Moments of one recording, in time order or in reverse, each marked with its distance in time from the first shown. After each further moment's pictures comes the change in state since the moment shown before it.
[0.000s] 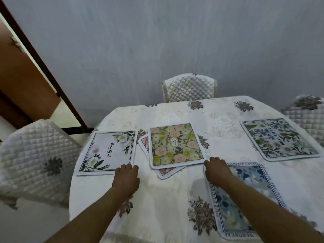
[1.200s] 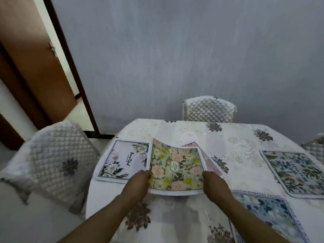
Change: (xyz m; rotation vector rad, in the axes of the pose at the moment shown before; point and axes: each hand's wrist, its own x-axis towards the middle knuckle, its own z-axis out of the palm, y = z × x) left_hand 0.007 -0.061 -0.001 -0.594 0.131 0.018; right_hand 0.018 -0.105 -0.045 0.296 0.163 0.036
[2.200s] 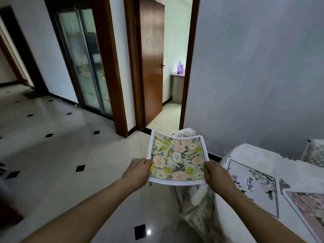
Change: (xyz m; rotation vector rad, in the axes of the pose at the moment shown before) left_hand -0.289 -0.404 -0.332 0.436 0.279 -0.232; right_hand -0.070 -0.588 -0.001 0.157 0.097 -0.582
